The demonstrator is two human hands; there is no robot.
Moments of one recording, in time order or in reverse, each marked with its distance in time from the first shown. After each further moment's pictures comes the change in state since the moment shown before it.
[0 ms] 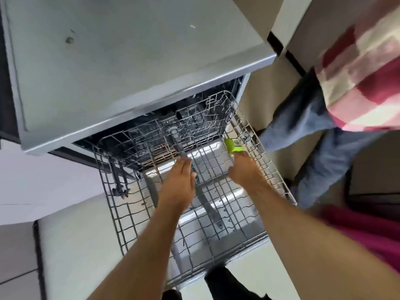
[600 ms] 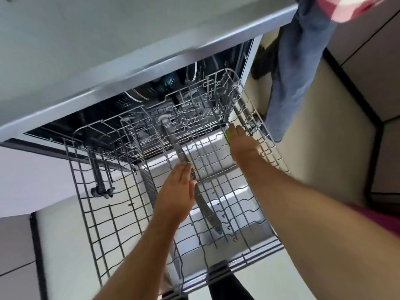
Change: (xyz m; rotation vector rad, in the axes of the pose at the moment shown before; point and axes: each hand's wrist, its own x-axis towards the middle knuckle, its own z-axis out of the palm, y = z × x) left_hand 0.017 -0.012 0.067 0.047 0.000 0.030; right_hand 0.113 0.008 0.024 -0.493 -0.092 -0.033
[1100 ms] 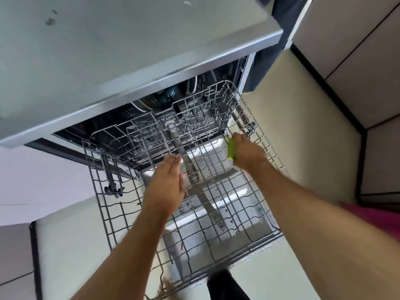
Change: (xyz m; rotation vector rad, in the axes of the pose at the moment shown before) left_hand -0.026 -0.019 -0.057 0.088 0.091 0.019; right_hand -0.064 0.013 -0.008 0.143 0.226 -0.108
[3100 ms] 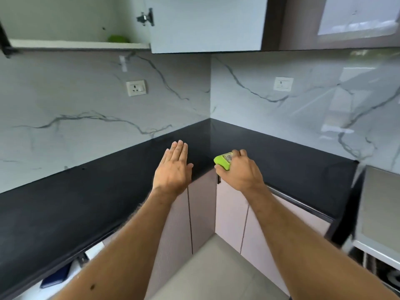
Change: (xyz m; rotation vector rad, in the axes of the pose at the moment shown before) left_hand -0.609 -0.272 -0.382 0.380 0.855 -1.014; right_hand -0.492 -0.677 -0.199 0.168 0.426 -1.218
